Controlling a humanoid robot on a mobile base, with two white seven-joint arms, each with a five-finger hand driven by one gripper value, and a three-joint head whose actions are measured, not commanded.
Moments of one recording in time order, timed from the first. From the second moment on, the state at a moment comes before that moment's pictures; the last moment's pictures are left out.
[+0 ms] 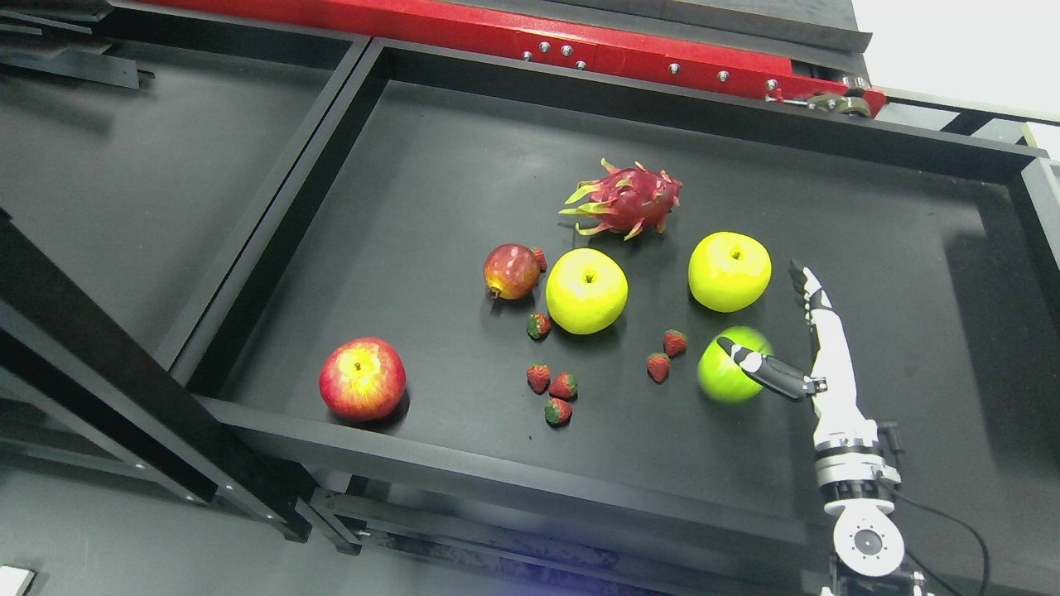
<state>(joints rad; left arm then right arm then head) 0.00 0.00 0.10 -0.05 -0.06 -0.01 -0.21 0.08 0.00 -0.17 -1.70 0.37 -0.12 0.15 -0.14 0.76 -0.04</state>
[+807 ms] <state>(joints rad) 0.00 0.00 0.10 -0.05 -0.06 -0.01 -0.21 0.14 0.00 -0.12 -1.69 0.19 -0.13 -0.01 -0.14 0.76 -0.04</state>
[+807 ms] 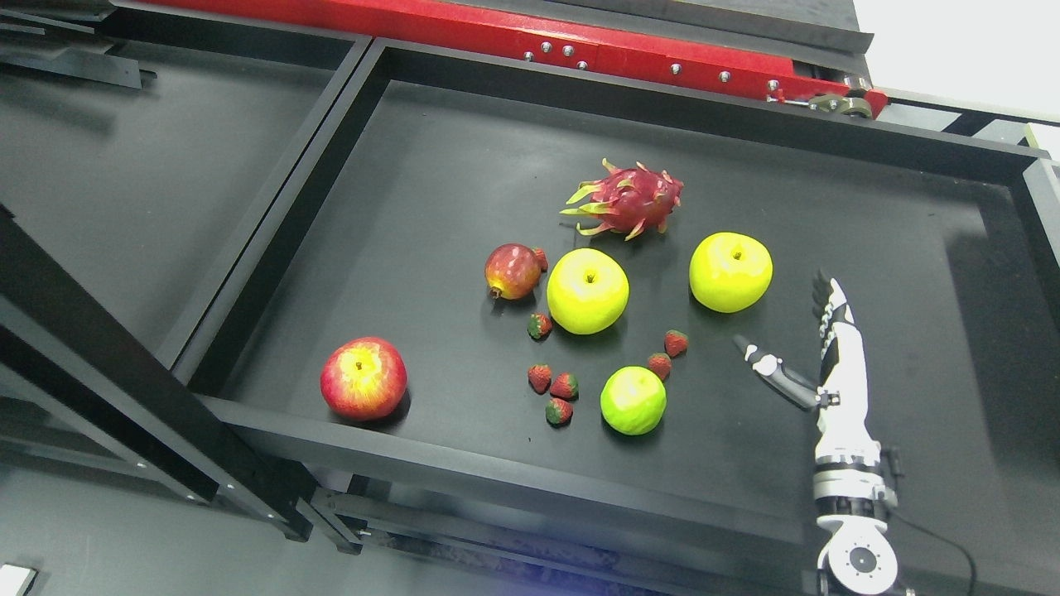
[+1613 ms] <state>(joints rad) 0.00 0.00 0.10 -0.05 -0.06 -0.01 -0.21 0.13 0.00 -0.02 -1.69 0.13 0.00 -0.07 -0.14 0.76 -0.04</state>
